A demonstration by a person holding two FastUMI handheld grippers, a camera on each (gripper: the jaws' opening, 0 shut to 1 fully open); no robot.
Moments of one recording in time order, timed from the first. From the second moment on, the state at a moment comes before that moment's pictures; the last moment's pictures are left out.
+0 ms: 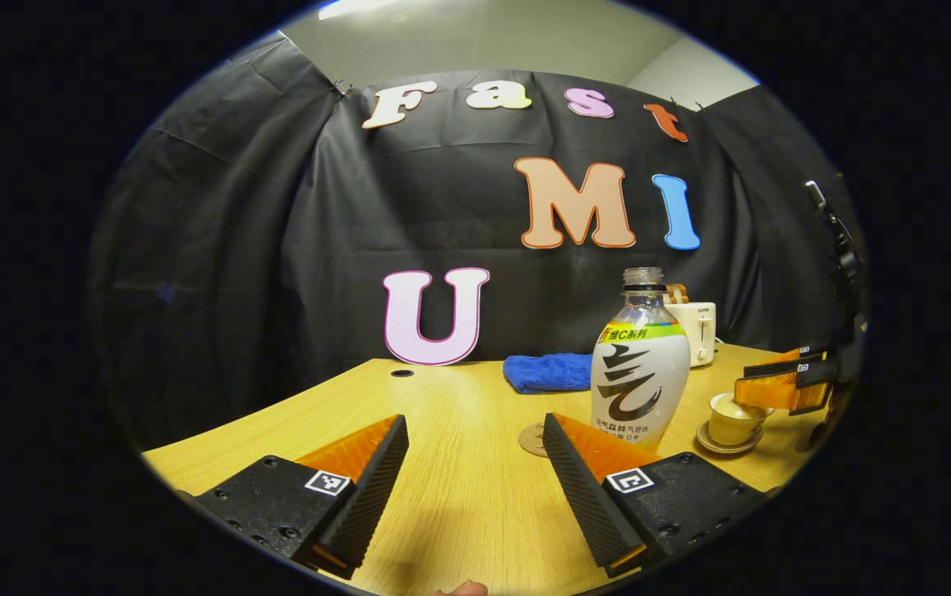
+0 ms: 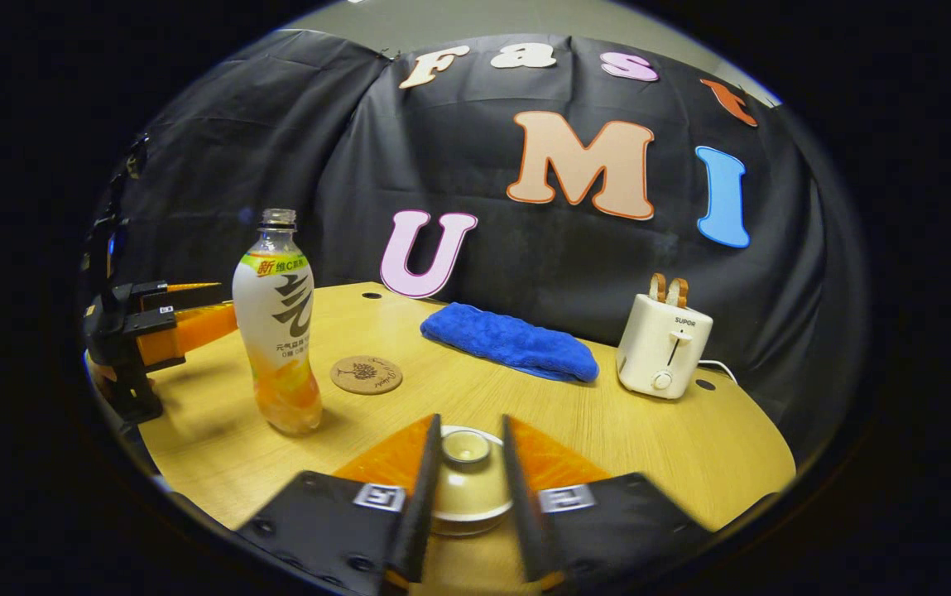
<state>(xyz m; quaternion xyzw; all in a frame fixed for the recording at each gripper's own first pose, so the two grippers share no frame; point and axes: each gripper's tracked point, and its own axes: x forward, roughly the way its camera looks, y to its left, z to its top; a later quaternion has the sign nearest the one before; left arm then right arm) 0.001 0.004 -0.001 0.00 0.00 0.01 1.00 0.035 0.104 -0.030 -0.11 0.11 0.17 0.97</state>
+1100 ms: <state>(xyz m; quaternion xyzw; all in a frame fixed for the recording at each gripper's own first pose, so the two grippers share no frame) -0.006 -0.003 -0.002 0.00 0.01 -0.01 1.00 0.037 0.088 -0.008 -0.03 0.11 0.16 0.98</state>
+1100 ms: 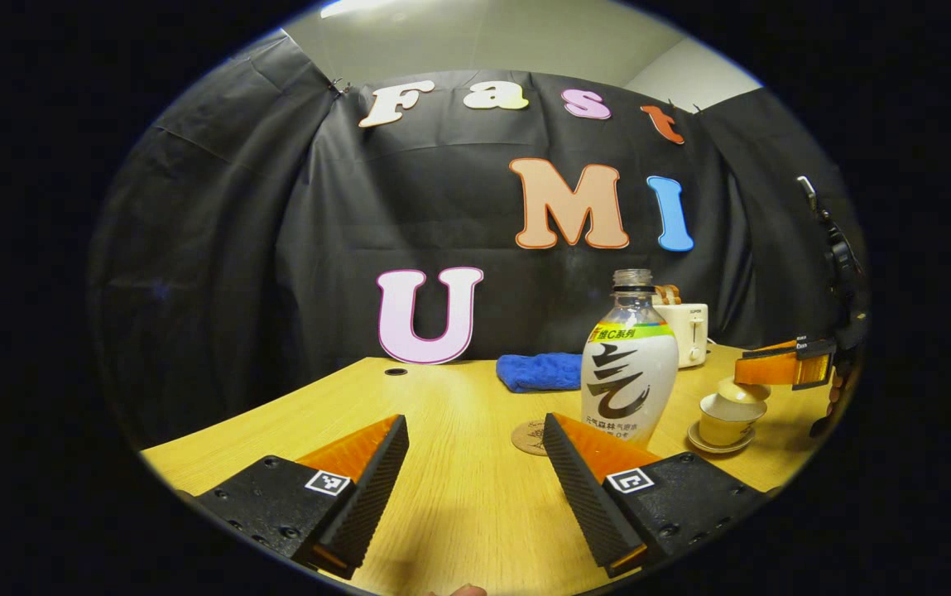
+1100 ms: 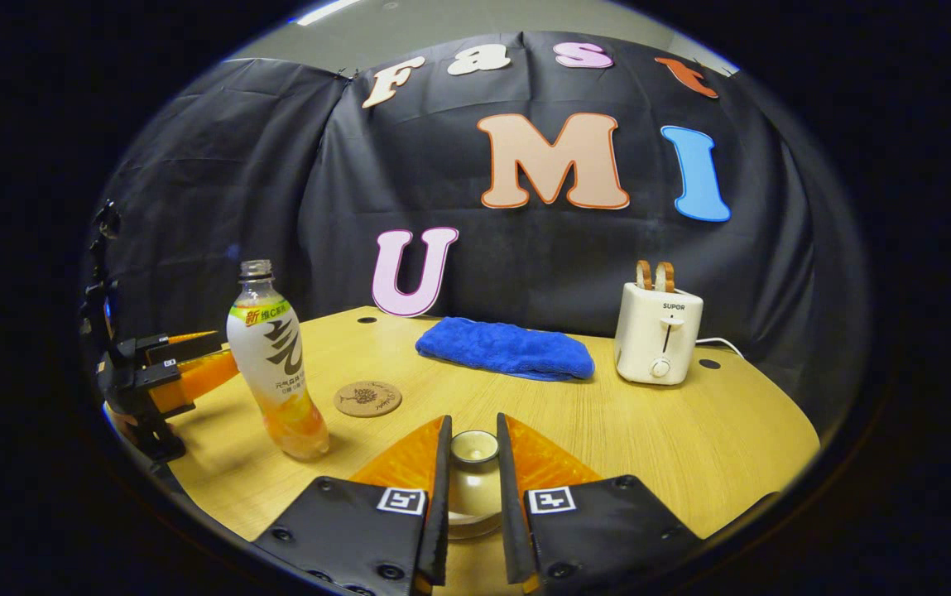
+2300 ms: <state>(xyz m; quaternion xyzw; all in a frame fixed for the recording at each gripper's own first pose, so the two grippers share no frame) -0.015 -0.081 -0.011 -0.01 0.07 -0.12 0.99 0.009 0.040 0.014 0.00 0.08 0.13 0.99</state>
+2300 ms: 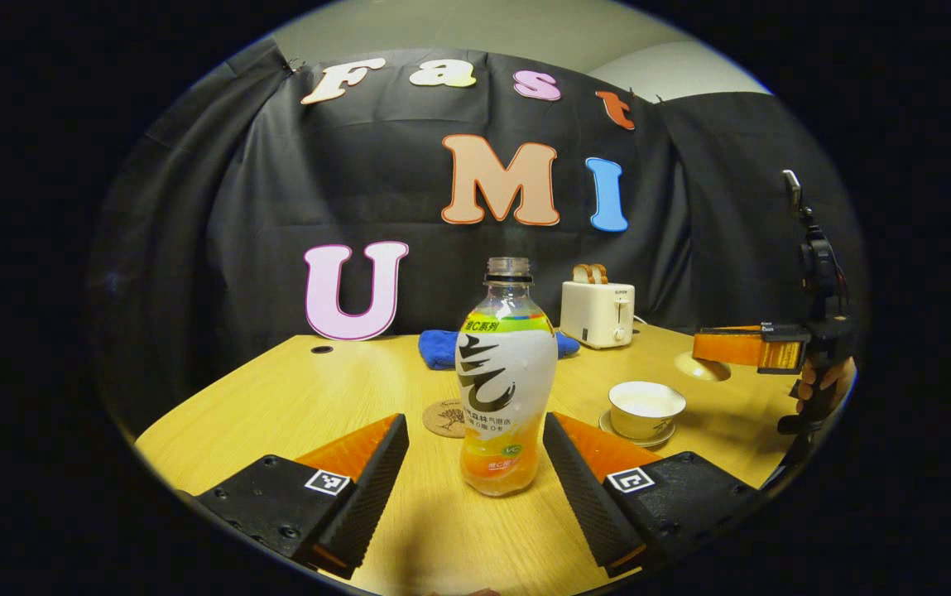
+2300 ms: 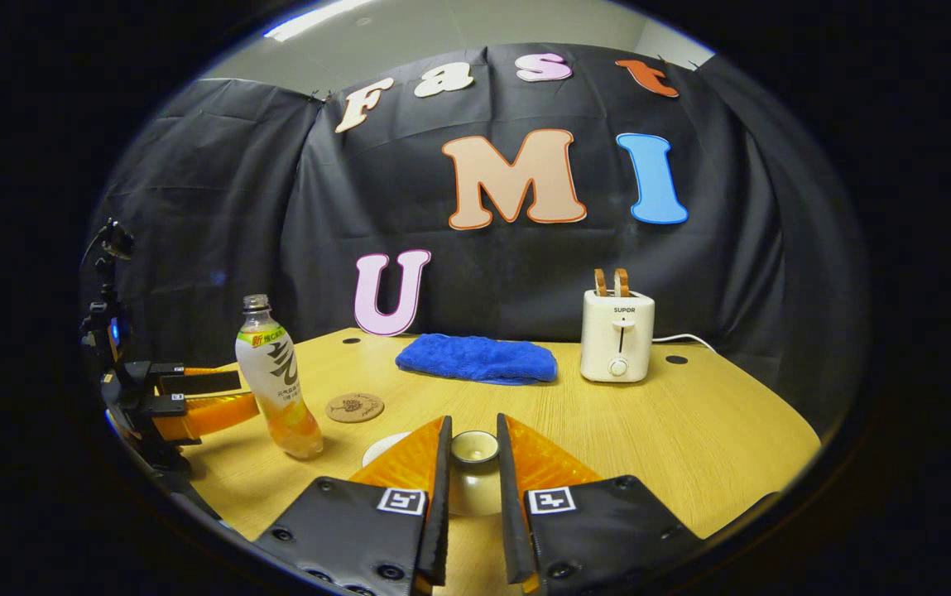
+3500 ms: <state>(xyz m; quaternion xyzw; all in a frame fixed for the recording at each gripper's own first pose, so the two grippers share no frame) 0.027 -0.106 -0.026 -0.01 0.09 -0.12 0.99 0.006 0.038 0.020 0.01 0.08 0.14 0.99</state>
